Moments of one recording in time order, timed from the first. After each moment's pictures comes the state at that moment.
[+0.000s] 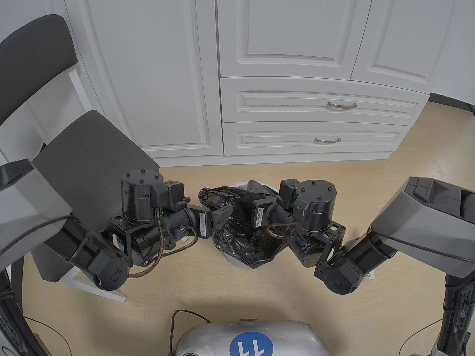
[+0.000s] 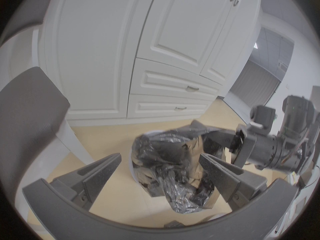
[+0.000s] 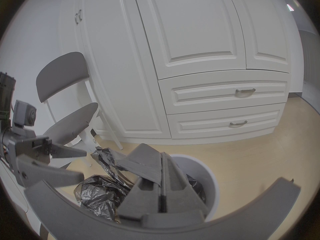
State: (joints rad) left arm -0.54 1.98 -0.75 -0.94 0.02 -0.16; right arm 0.71 2.24 -1.01 -1.21 -0.37 0.11
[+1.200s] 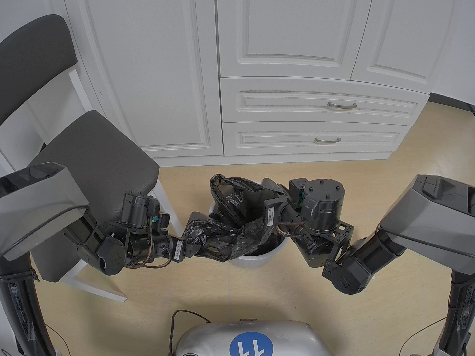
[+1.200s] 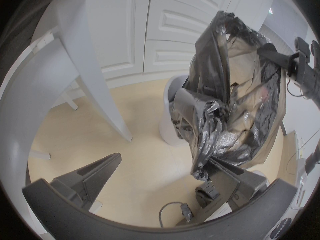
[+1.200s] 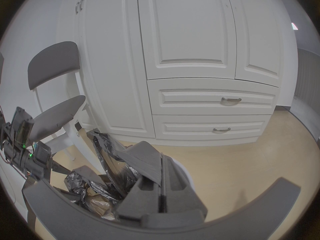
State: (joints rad) left arm -0.35 2.15 -0.80 -0.67 -0.06 0.02; right arm 0.70 2.21 -0.96 -1.21 -0.47 0.02
